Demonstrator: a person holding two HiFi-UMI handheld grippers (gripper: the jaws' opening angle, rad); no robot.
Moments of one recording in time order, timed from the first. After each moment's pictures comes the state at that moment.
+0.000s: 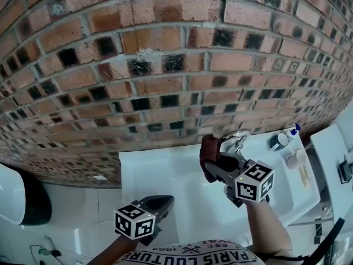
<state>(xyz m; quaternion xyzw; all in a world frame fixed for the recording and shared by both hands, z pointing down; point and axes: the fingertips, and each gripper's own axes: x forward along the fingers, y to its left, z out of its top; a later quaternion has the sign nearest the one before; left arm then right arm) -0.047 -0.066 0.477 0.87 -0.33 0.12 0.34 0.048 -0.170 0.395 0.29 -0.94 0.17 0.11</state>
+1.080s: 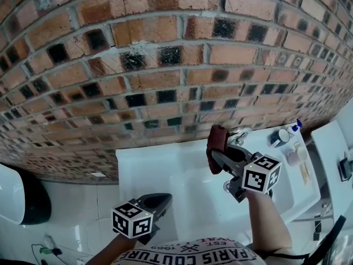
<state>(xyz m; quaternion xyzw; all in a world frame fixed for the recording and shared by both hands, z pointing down) -0.048 -0.071 0.488 0.87 -0.33 0.13 0.35 0.077 -0.199 0.398 0.33 -0.91 0.23 0.05</state>
